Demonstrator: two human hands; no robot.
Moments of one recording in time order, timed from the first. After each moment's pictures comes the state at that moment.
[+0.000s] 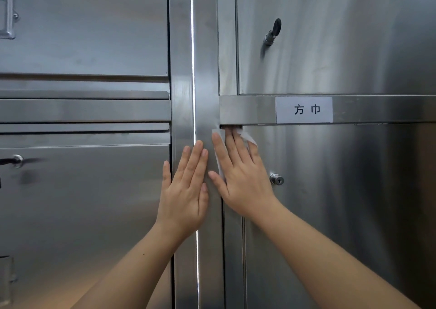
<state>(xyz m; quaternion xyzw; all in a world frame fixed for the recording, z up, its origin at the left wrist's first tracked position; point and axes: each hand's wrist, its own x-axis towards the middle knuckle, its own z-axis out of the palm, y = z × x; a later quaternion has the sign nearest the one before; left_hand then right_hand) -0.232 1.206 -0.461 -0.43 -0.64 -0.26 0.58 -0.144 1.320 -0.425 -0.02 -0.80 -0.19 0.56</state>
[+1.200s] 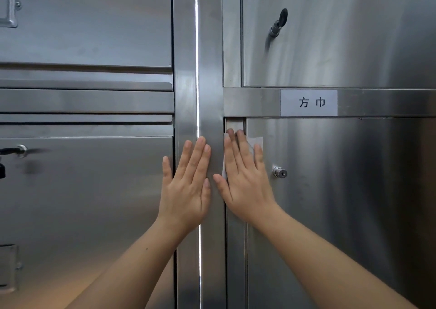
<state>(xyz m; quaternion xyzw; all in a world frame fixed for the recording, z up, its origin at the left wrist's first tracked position) -0.234 1.204 -0.469 -0.40 -0.65 -0.22 0.61 -0.148 1.320 -0.445 -0.02 -0.80 -0.16 0.58</state>
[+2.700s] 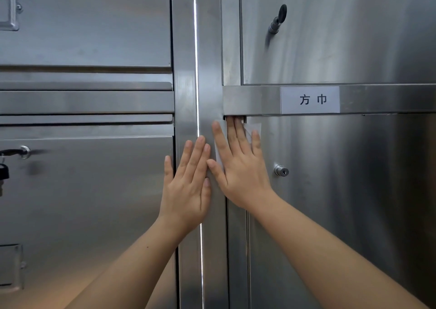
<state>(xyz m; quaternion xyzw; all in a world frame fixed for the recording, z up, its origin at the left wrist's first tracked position) -0.233 1.204 -0.468 -0.42 -0.64 -0.25 0.59 -0.159 1.318 -0.428 0.00 -0.80 -0.13 0.58</state>
